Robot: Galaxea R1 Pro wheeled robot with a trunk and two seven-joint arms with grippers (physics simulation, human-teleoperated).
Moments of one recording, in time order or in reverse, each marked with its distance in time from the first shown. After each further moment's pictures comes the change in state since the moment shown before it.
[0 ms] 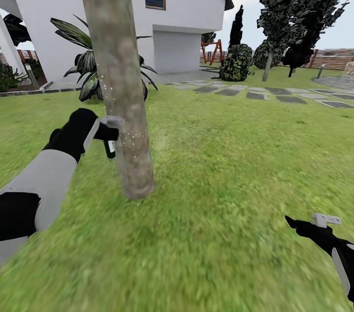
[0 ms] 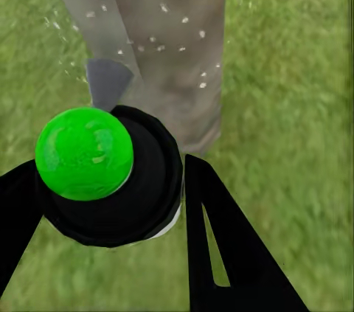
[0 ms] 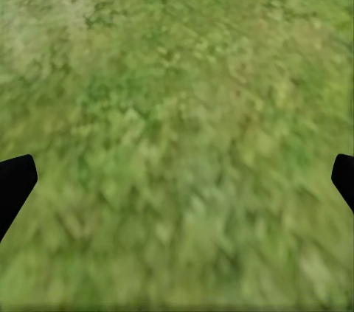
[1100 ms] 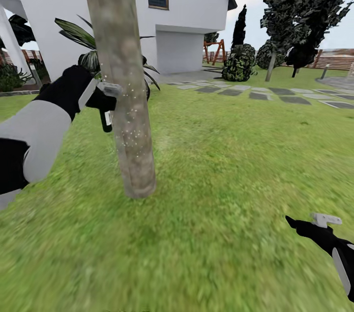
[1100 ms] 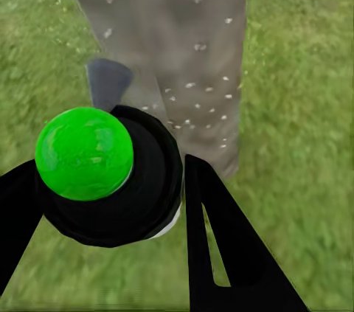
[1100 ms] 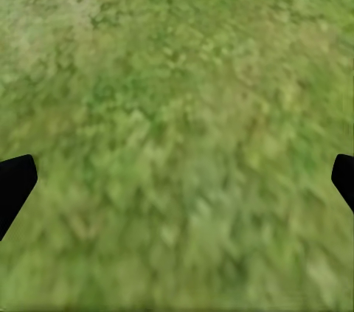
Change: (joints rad) left arm -0.343 -0.031 -0.074 0.278 -0.001 0.004 0.000; right arm 0.000 -0.002 -0.001 0.000 0.000 0.000 0.000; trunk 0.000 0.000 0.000
